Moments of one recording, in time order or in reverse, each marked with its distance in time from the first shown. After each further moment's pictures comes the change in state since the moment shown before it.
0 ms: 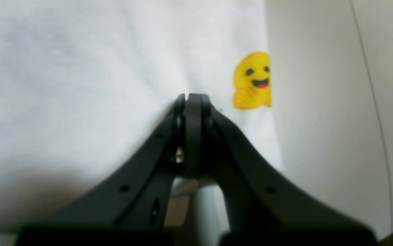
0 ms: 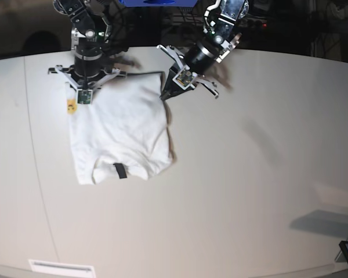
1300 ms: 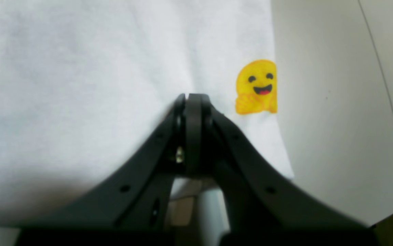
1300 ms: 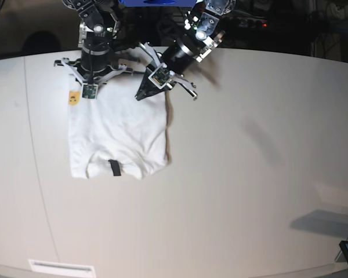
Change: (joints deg) left arm 0.4 4.2 5.9 6.4 0.6 0.0 6.9; right arm -1.7 -3.6 -1.5 0.2 -1.3 -1.3 0.2
